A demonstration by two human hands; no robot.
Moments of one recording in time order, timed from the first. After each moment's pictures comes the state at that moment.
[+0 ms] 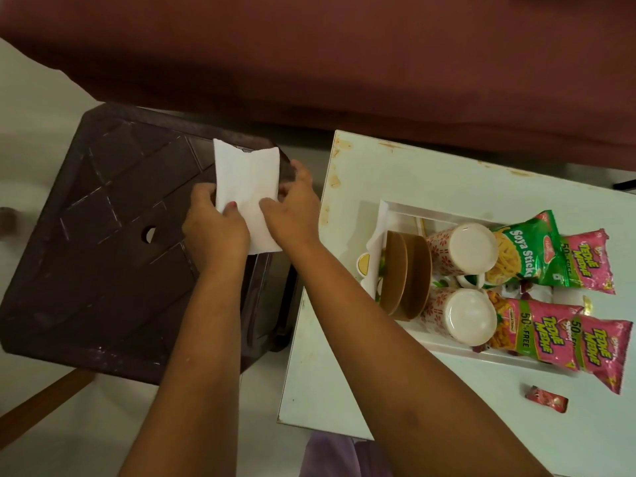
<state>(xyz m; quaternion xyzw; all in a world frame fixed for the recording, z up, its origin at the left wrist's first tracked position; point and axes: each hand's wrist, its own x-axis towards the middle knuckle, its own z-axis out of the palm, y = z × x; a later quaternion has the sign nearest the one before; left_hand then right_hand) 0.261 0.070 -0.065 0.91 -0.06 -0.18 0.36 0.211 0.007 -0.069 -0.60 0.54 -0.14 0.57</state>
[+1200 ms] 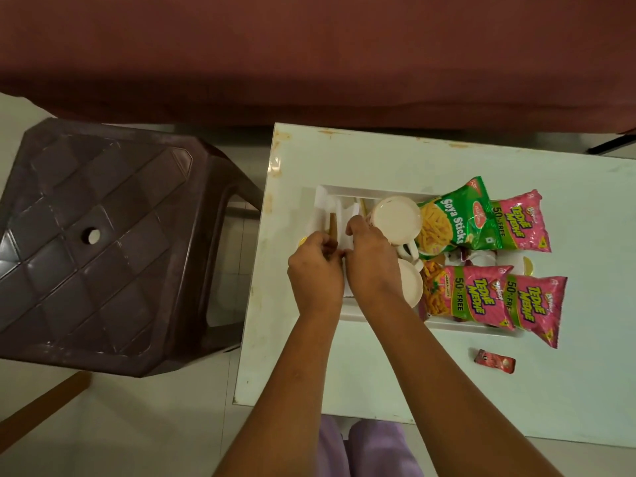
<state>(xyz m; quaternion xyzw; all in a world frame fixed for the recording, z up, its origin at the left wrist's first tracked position) 0.041 0.021 -0.081 0.87 -0.21 -0.27 0.37 -0.010 -0.029 -0.074 -0.80 0.54 0.00 0.27</state>
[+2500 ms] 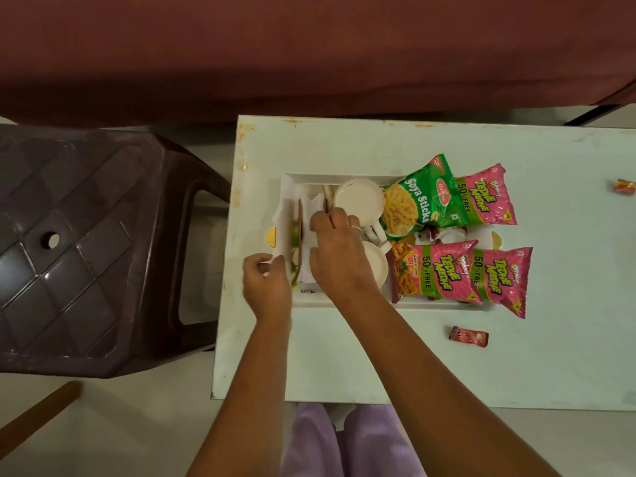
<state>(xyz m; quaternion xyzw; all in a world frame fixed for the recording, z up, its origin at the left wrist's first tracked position) 0.032 0.052 -0.116 0.84 0.04 -0.31 0.44 -0.034 -0.023 -0.075 -0.85 0.46 -0.02 0.24</state>
